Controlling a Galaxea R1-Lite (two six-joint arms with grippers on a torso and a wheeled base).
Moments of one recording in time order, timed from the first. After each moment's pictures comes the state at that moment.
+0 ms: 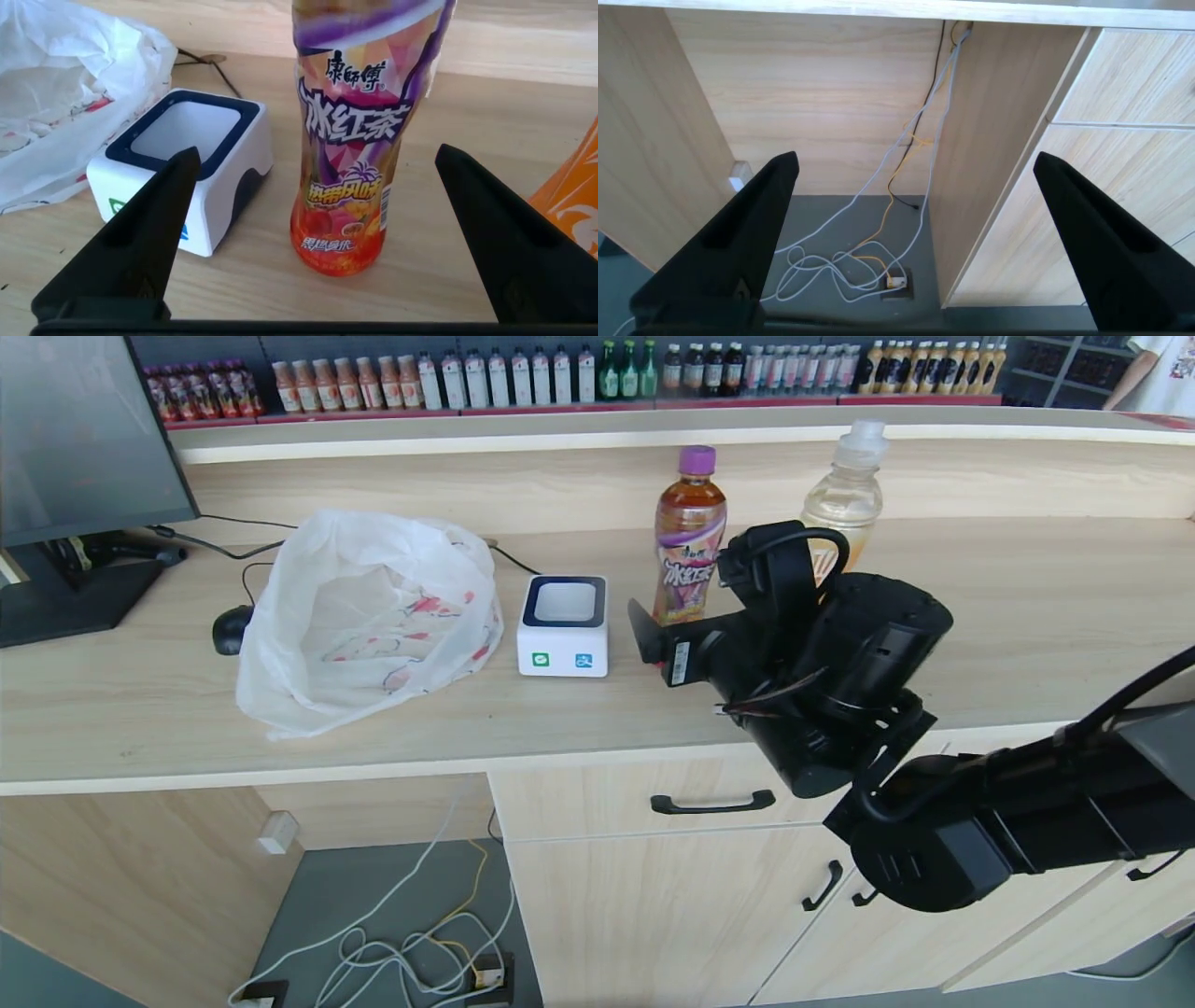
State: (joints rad) left arm 0.00 0.00 0.00 0.00 0.00 0.01; right arm 0.69 1.98 -1.08 -1.16 -0.39 -0.18
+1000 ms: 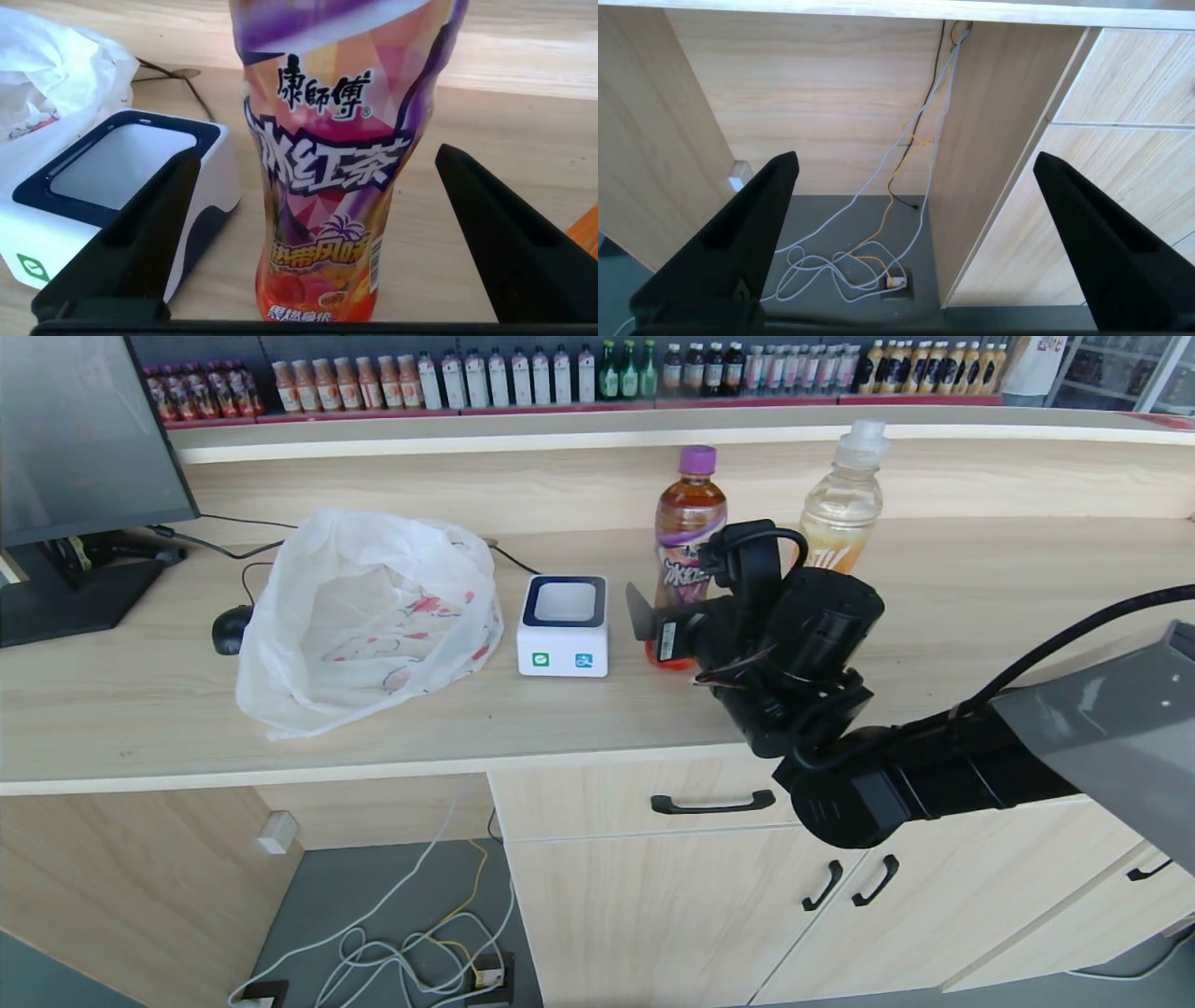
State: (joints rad) left arm 0.00 0.00 0.00 0.00 0.00 0.01; right arm 0.62 2.13 -1.28 -1.15 -0.35 -0.19
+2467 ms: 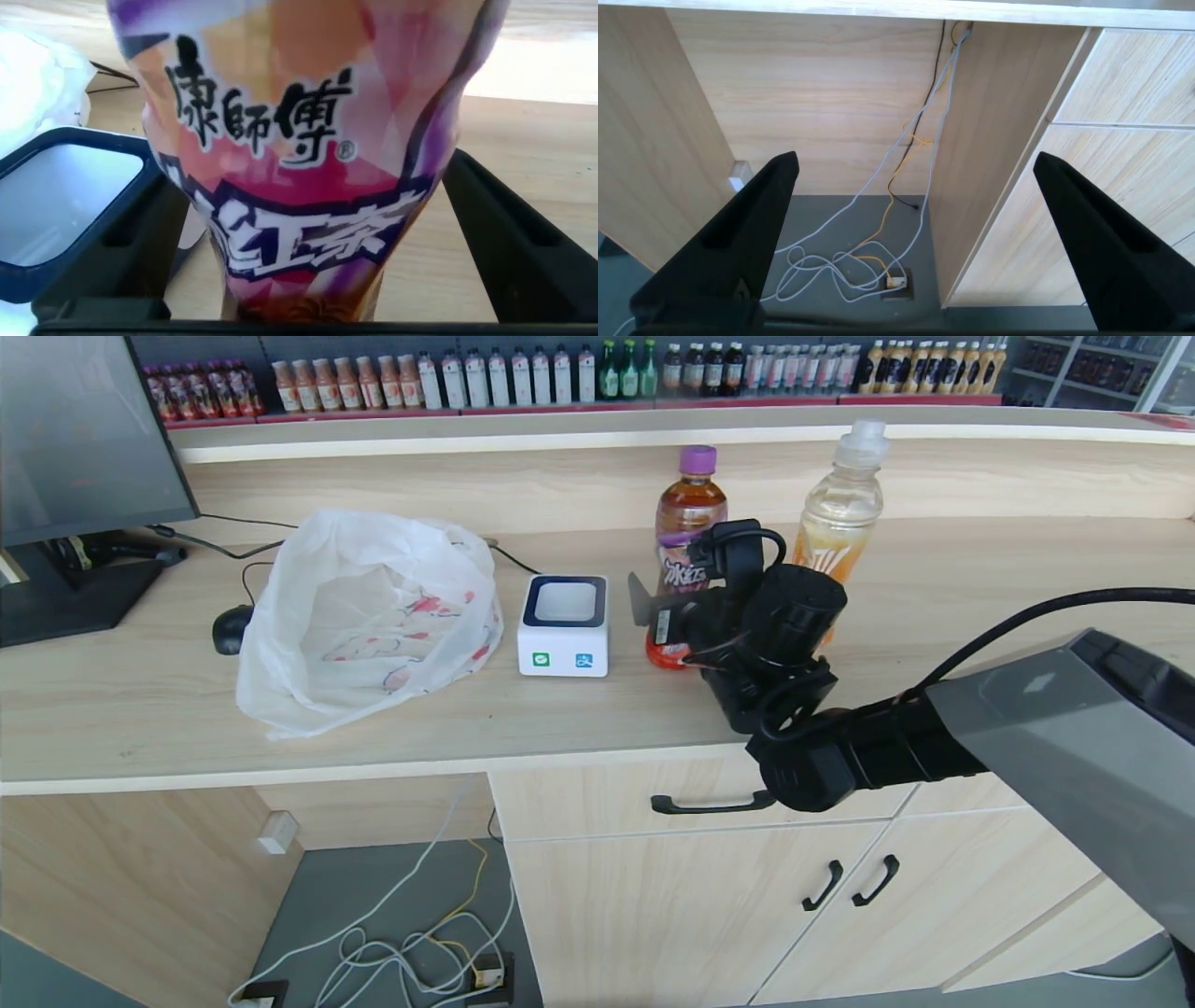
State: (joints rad) left arm 0.00 0.00 0.00 0.00 0.00 0.01; right arm 0.57 2.25 -1.47 -1.12 -0.34 -0.19
